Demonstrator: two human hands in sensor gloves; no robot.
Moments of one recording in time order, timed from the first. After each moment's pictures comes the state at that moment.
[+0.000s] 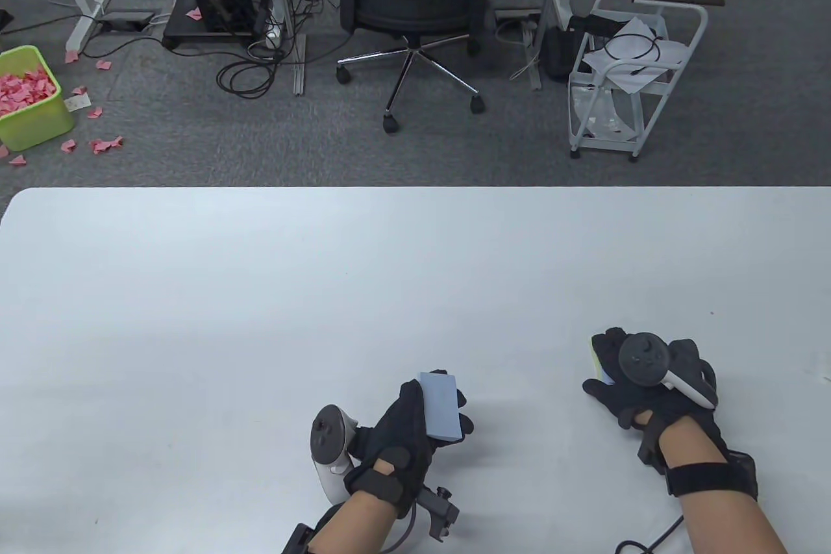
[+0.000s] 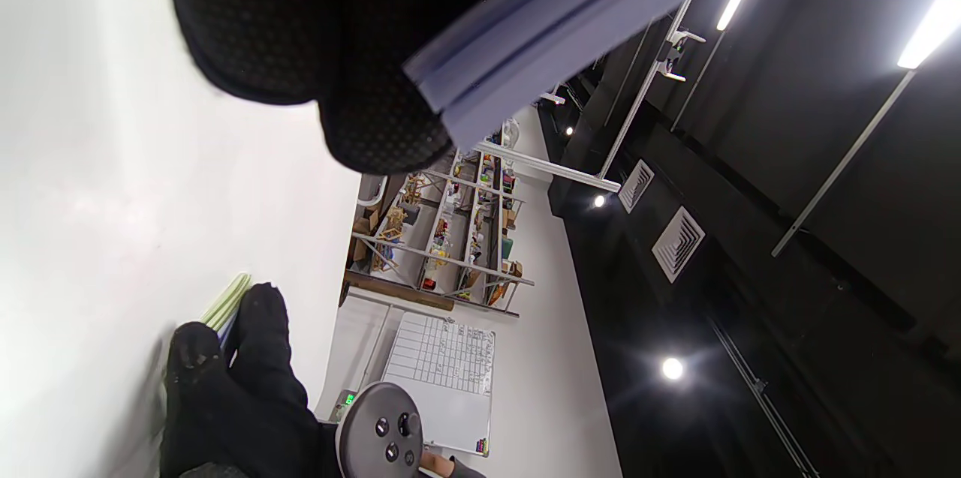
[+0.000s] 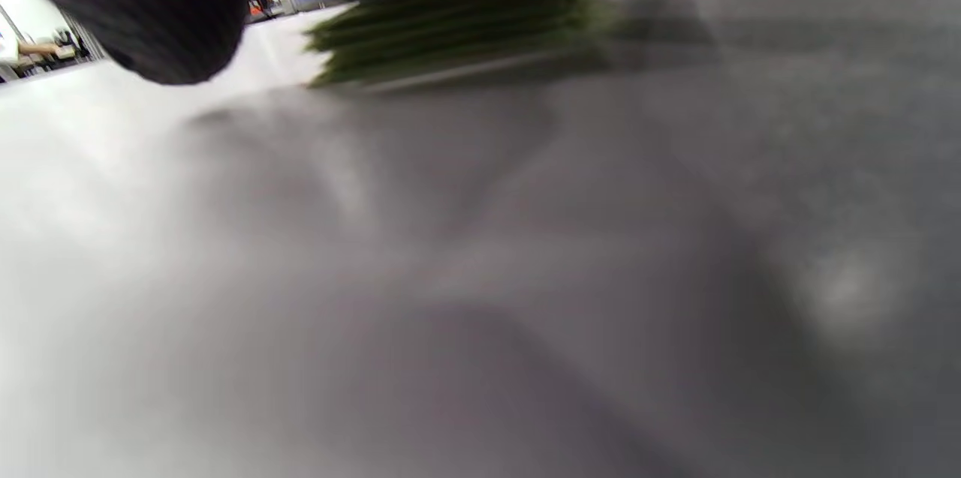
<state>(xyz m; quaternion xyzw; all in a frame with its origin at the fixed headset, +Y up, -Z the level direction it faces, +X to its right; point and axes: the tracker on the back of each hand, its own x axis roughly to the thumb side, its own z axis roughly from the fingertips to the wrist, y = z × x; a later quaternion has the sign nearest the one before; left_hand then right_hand) -0.087 -0.764 -0.247 -0.06 -0.10 0.80 0.59 0.301 -0.768 -0.343 0.05 0.11 0.99 0.07</state>
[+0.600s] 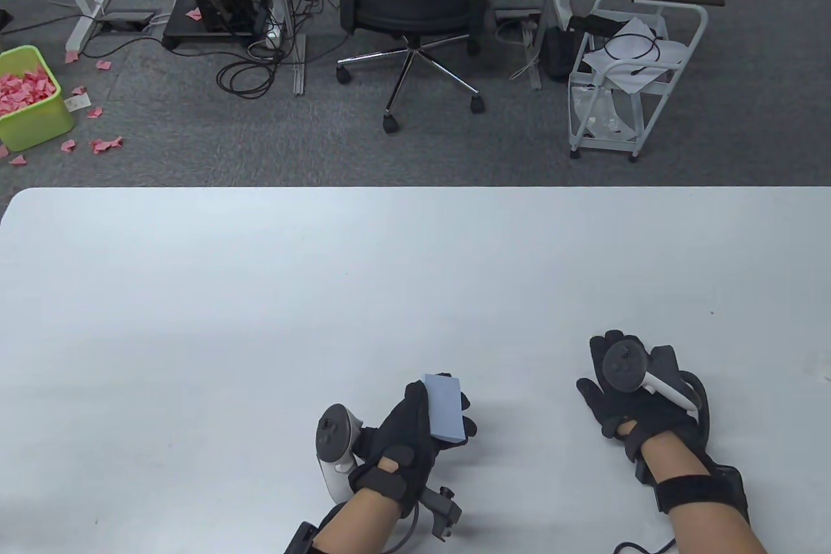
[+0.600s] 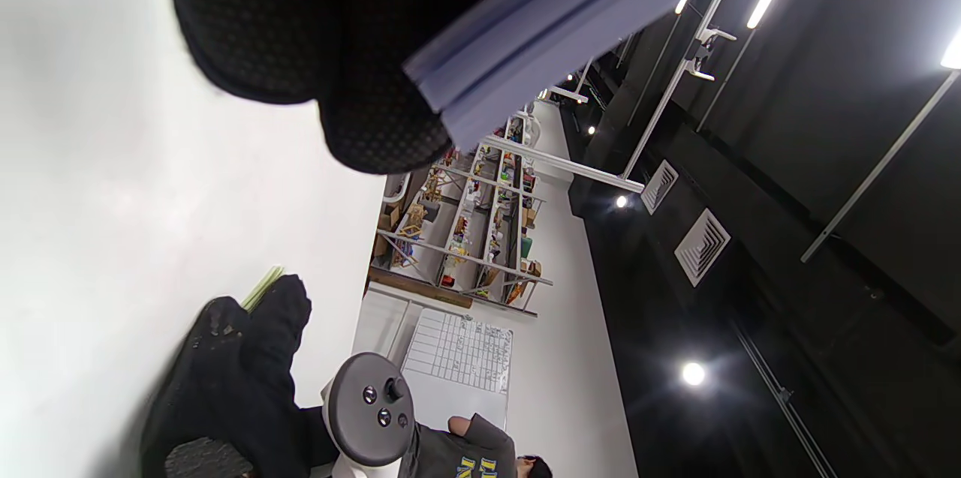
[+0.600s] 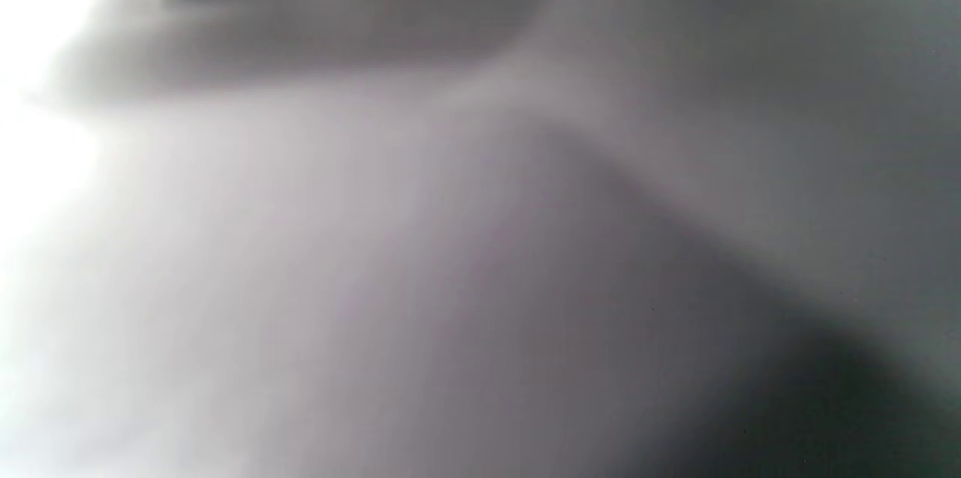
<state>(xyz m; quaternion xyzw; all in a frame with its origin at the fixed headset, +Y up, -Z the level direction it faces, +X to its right) -0.082 -0.773 -0.248 -0.09 -0.09 0.80 0.58 0.296 -0.793 -0.334 0.01 0.24 0.97 0.10</state>
